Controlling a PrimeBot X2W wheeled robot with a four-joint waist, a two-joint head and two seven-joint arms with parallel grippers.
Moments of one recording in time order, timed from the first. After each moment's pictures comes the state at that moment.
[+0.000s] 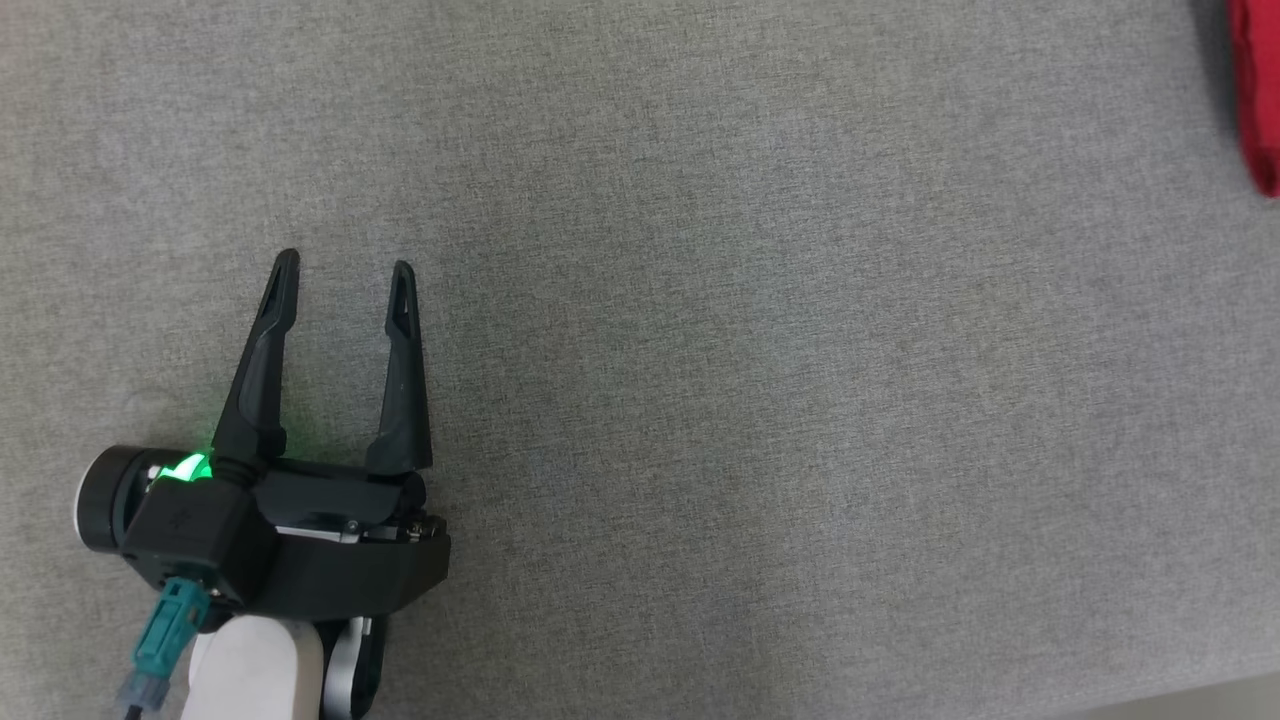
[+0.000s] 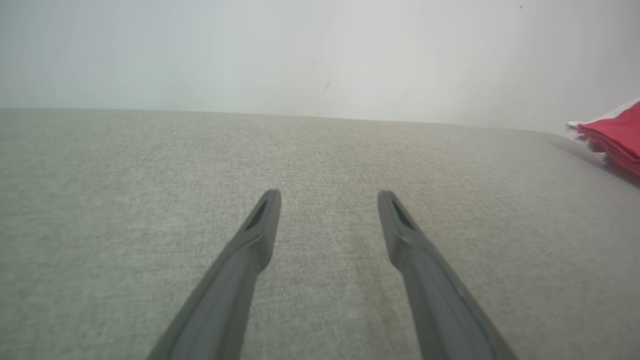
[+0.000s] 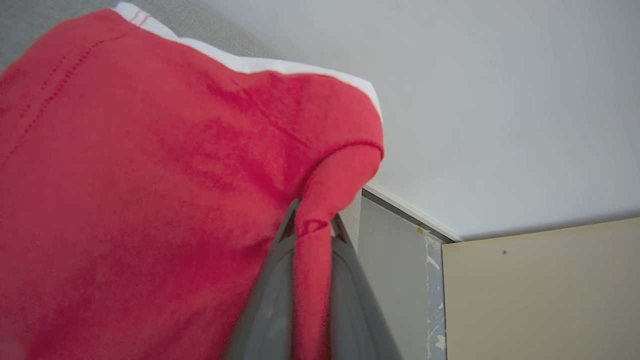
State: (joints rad) left arm -0.31 0.05 -0.11 -0.11 -0.09 -0.01 -0.26; right arm -1.26 -1.04 0.97 0.71 0.66 0.13 -0.05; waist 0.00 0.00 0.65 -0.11
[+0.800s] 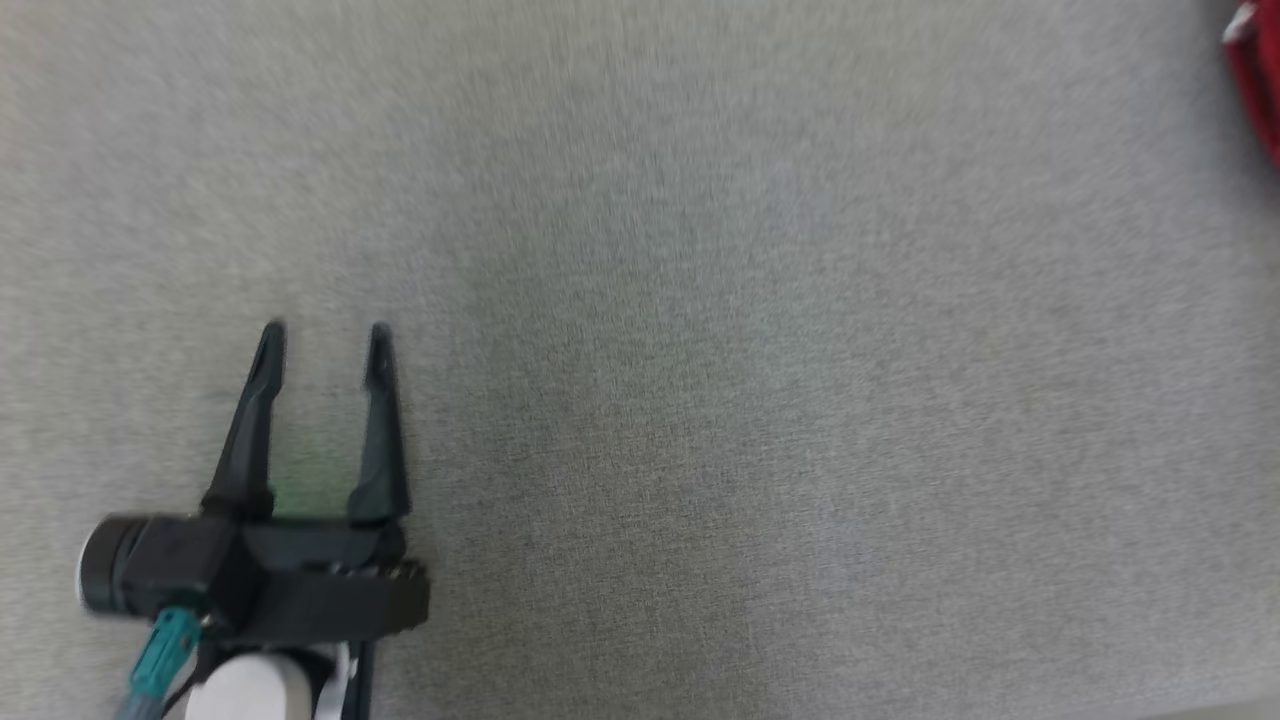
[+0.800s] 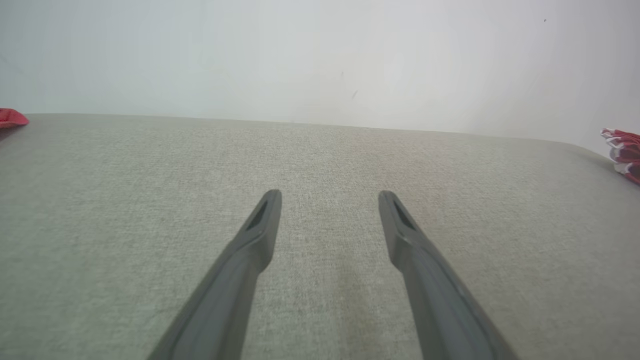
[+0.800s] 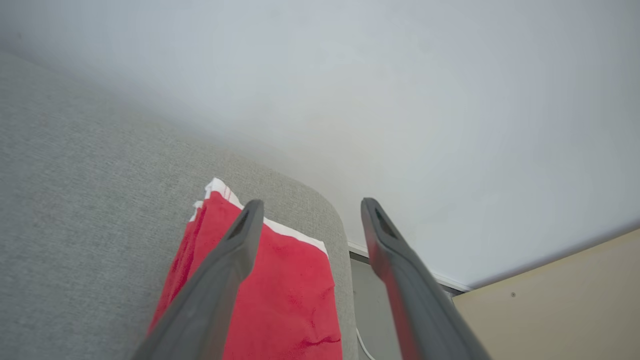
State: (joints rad) left arm -0.24 0.05 -0.07 -0.06 -0.12 -0.01 -0.26; right arm -1.31 -0.91 0.94 0.90 0.64 0.13 -0.23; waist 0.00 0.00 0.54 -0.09
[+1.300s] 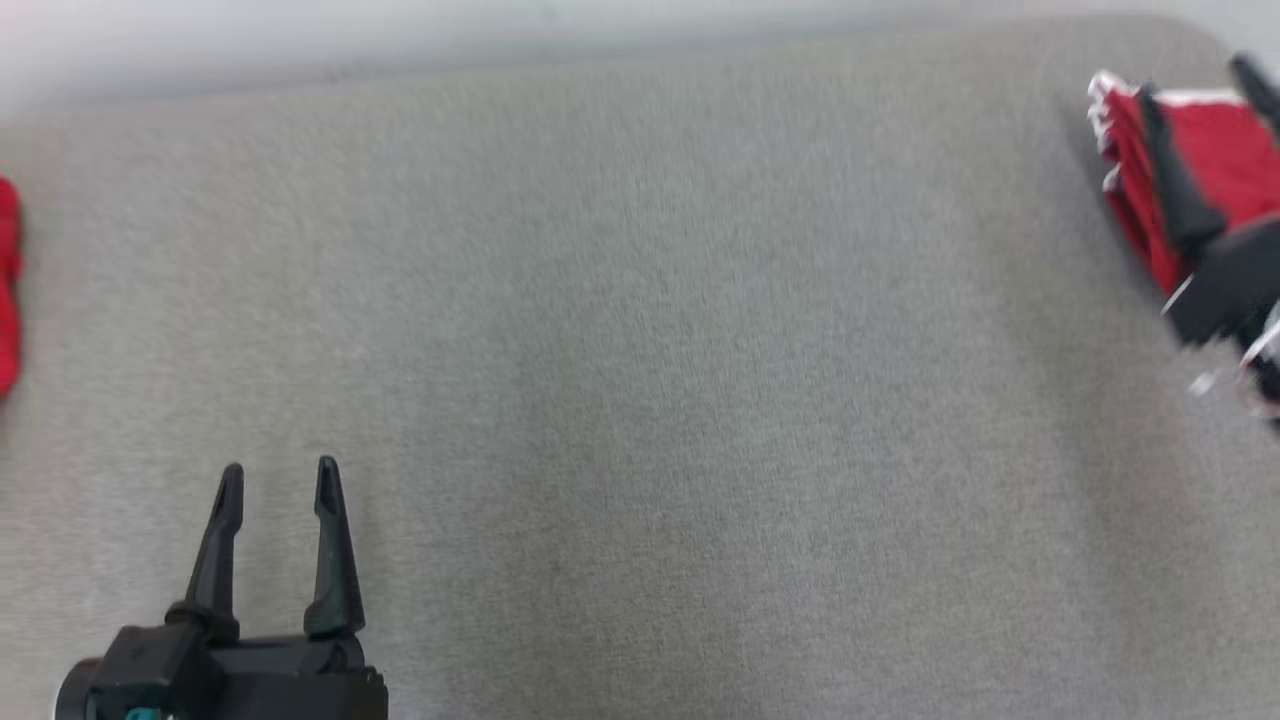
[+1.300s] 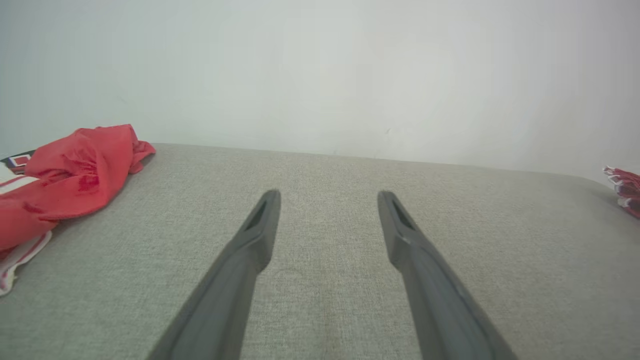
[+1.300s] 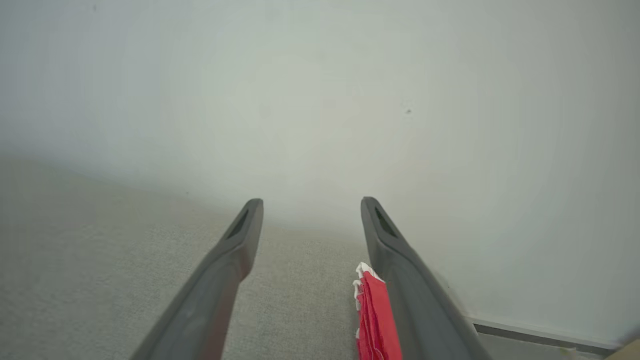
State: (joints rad) left arm -0.05 0.05 0.01 -0.04 -0.16 0.00 -0.26; right arm -0.94 -0.66 0.62 0.69 0.61 0.13 -0.26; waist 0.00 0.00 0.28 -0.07
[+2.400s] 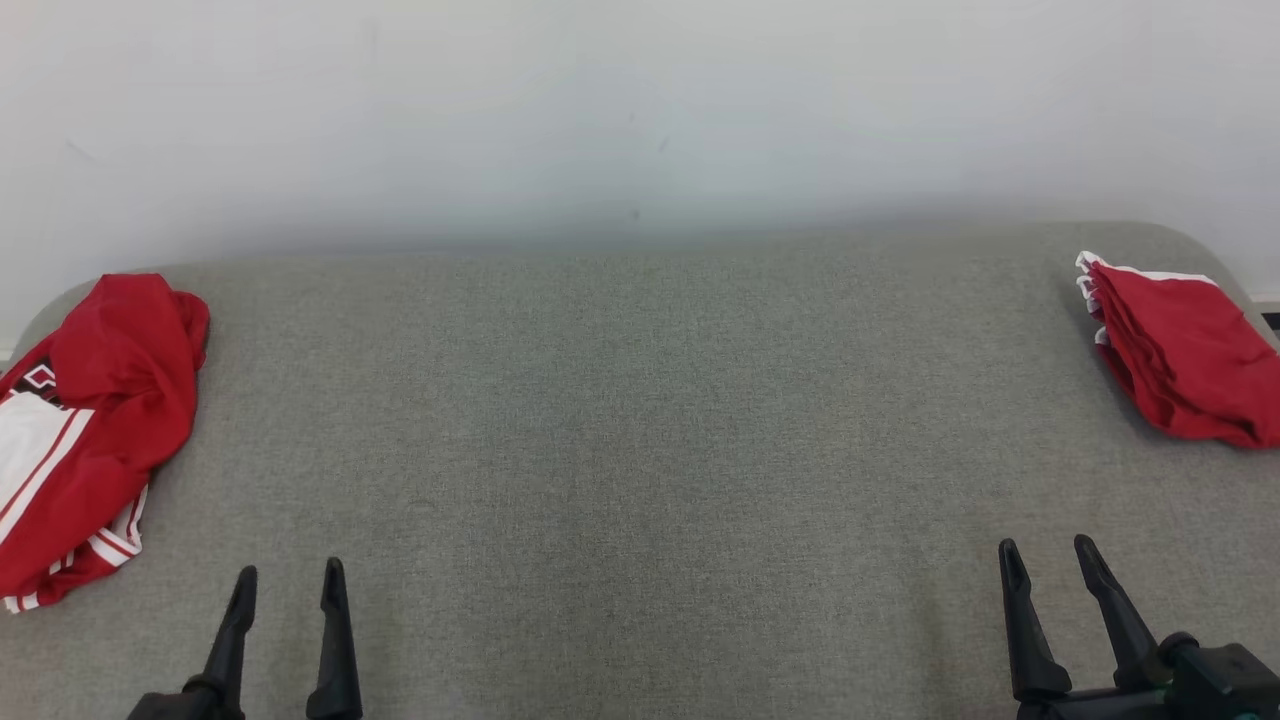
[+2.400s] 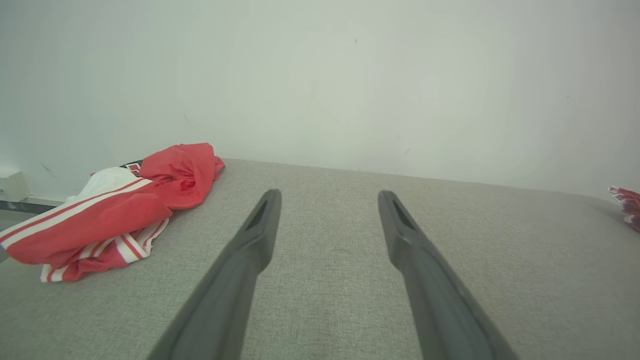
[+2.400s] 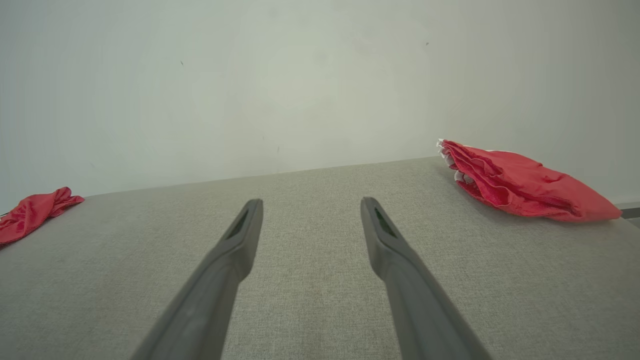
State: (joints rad) left arm 0.04 0.05 0.05 0.06 -0.17 -0.05 -0.26; right arm 0.04 -0.19 0.06 0.14 0.30 0.13 -0.26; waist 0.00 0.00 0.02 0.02
